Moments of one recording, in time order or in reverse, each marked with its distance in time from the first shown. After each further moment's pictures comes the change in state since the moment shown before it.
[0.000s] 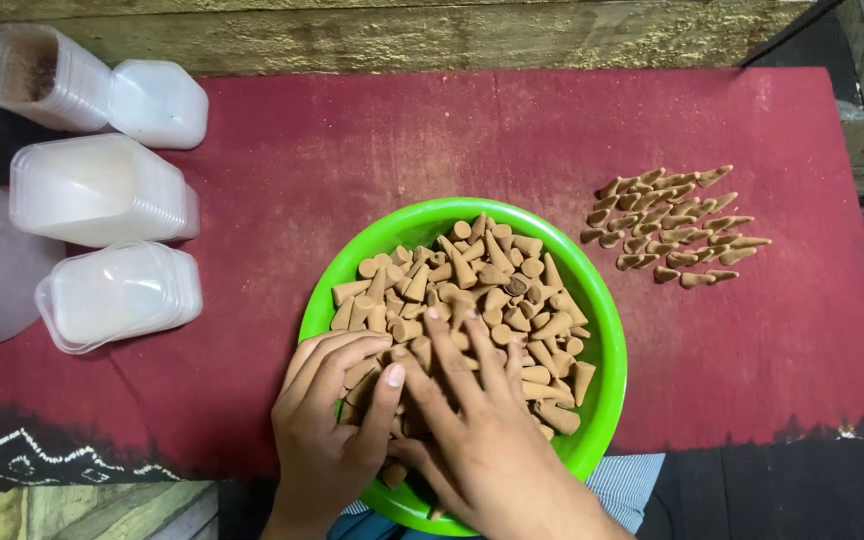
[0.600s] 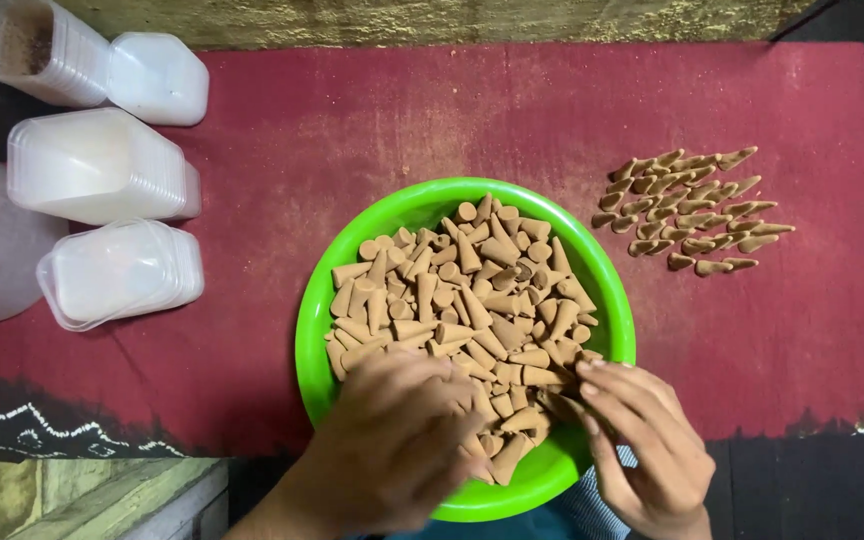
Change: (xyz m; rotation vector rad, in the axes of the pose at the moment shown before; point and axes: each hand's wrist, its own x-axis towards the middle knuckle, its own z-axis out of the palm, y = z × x) left_hand 0.000 0.014 -0.005 0.063 -0.418 0.558; right_hand -0.086 0.081 0.011 0.104 0.690 -0.104
